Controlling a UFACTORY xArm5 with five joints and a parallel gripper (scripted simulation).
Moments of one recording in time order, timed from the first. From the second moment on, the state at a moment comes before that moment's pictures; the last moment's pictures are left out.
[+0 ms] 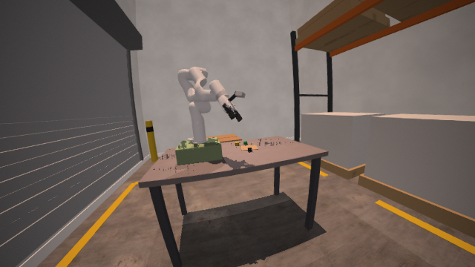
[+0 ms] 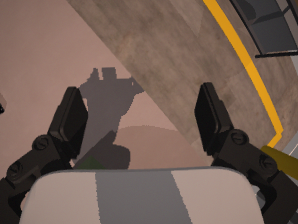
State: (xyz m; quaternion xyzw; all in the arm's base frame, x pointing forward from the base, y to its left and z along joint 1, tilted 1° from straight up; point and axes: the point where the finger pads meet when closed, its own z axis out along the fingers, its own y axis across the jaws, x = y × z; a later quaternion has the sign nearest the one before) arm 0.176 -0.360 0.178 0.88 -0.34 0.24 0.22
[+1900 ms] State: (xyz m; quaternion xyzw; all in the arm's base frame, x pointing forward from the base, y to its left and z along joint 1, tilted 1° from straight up) arm 0.393 -0.148 0.052 1.00 -0.08 0.00 0.00
